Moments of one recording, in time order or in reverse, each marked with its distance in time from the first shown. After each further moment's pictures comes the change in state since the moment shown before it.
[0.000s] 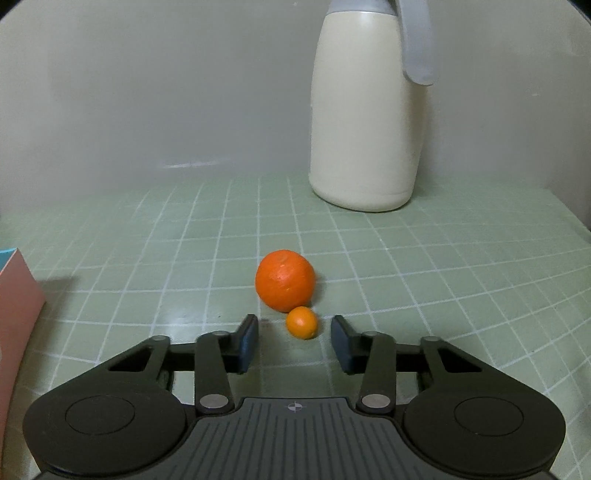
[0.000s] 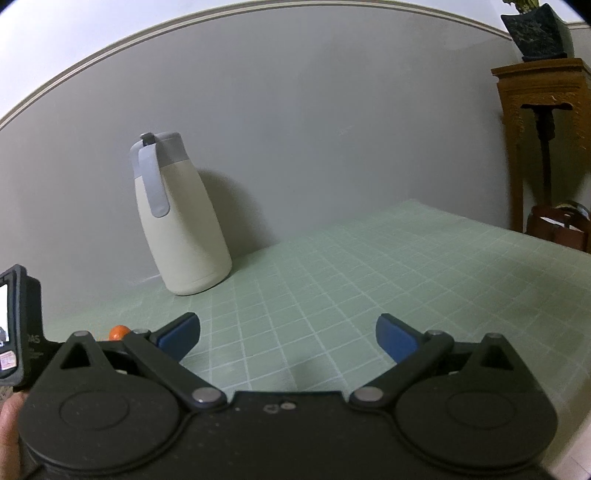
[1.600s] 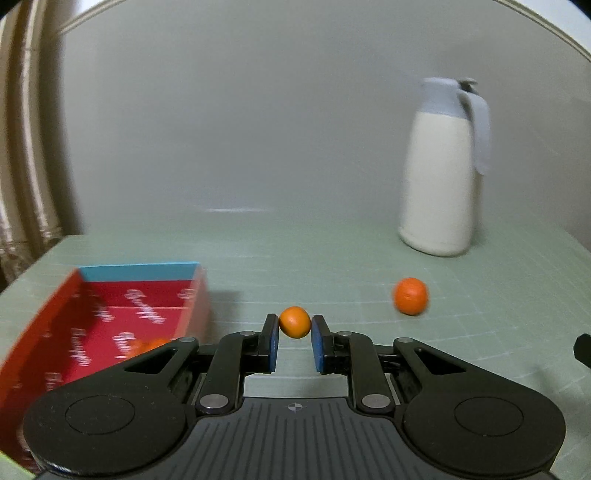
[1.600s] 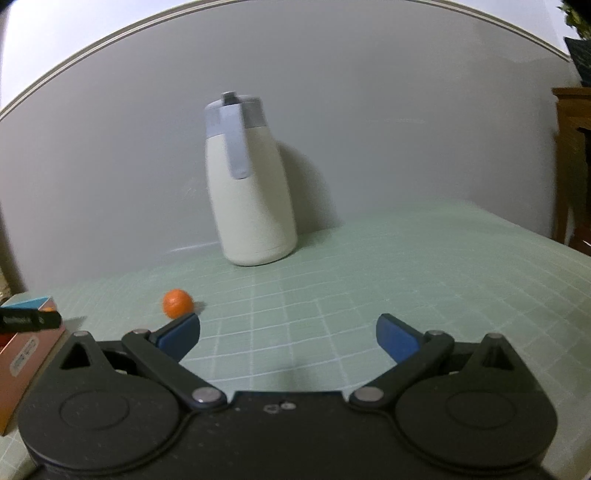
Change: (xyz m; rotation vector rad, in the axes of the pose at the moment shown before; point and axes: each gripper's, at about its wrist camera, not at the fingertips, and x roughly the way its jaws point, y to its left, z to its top) left arm -0.112 0.108 -0.020 -0.058 -0.147 0.152; right arm 0.009 0.072 -0.017 -0.138 0.048 0.105
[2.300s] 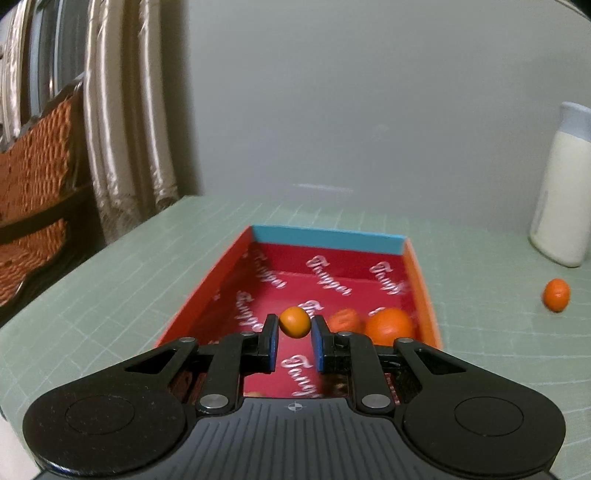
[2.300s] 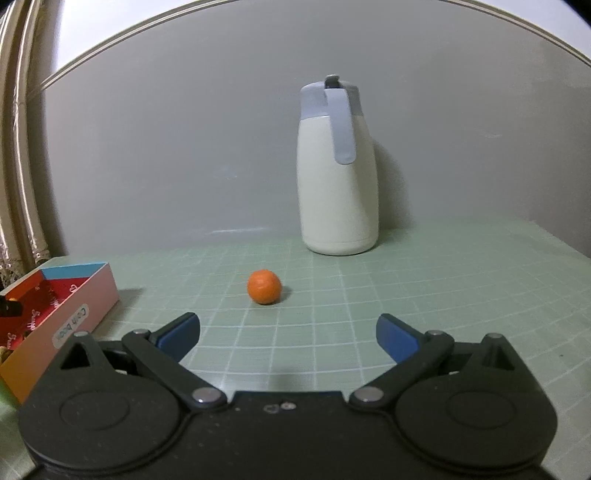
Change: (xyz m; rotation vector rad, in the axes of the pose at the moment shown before) left arm -0.007 0.133 -0.024 -0.131 0.063 0.251; right arm 0.009 0.068 -0.008 -0.117 0.026 0.123
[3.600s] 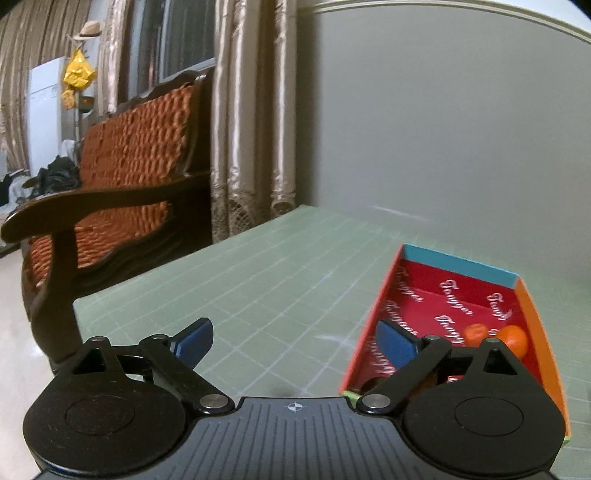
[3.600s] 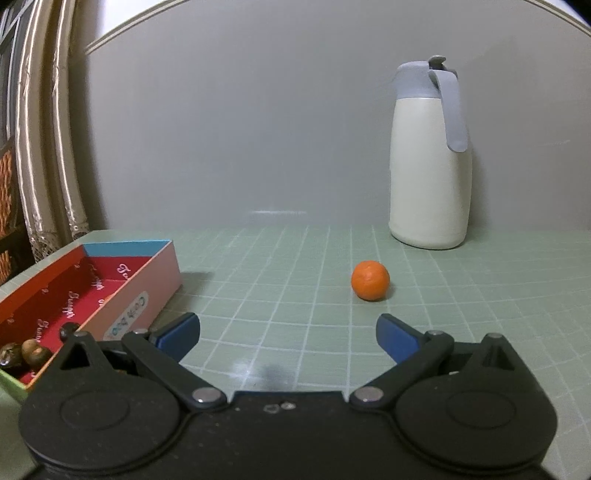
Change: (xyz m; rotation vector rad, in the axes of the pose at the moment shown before) left arm -0.042 0.099 -0.029 -0.193 -0.066 0.223; right arm 0.045 0.078 0.000 -0.078 0.061 0.108
